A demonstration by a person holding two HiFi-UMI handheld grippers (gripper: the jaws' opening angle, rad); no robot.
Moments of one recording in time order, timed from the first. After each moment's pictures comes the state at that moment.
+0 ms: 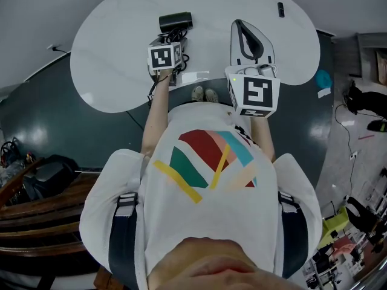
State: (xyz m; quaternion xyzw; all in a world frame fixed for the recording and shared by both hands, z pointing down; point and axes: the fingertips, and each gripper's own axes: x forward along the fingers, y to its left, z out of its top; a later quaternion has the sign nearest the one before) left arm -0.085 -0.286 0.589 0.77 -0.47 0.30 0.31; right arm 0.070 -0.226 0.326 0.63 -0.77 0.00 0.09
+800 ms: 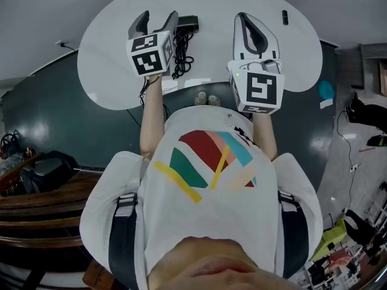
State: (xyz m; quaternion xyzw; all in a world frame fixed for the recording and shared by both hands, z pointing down) left arm -0.106 -0.320 0.390 0.81 -0.56 0.16 0.12; right arm 0.066 -0.231 0.288 0.62 -0.78 -0.04 0.06
